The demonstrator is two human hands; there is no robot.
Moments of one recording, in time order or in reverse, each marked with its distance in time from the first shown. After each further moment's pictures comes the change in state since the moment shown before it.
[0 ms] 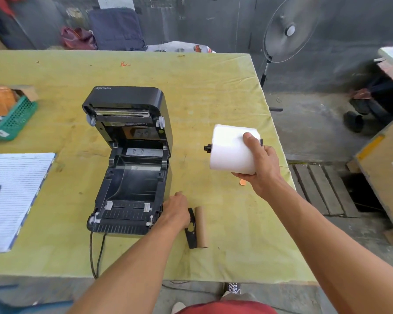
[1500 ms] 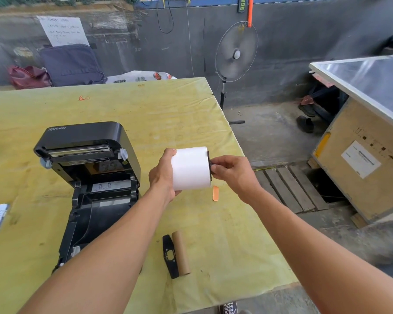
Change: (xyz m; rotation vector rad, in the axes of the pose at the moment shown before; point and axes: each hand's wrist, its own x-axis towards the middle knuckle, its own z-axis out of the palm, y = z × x) left_hand 0.021 0.085 -0.109 -1.598 -0.024 -0.079; right_hand 0.011 -0.013 -0.027 -0.432 -0.113 -0.372
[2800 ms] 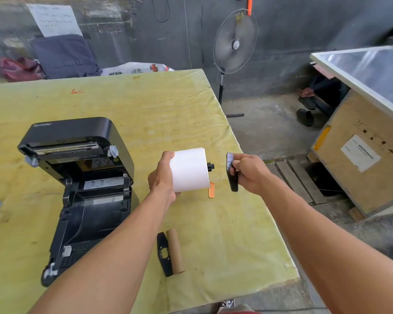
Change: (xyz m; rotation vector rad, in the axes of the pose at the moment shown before) left_hand 0.002 -0.019 0.010 -0.031 0.041 -0.051; right_hand 0.024 0.008 -0.036 0.291 0.105 0.435
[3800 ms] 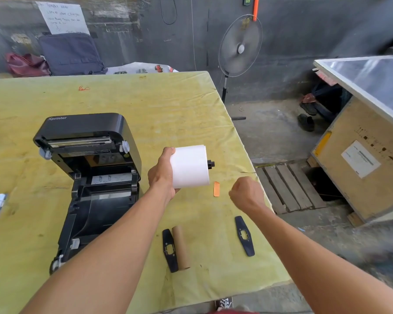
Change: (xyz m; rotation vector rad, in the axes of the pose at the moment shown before) left_hand 0.003 0.012 -0.018 -0.033 -0.022 0.024; right_hand -0.017 0.060 0.015 -1.005 0.228 -0.186
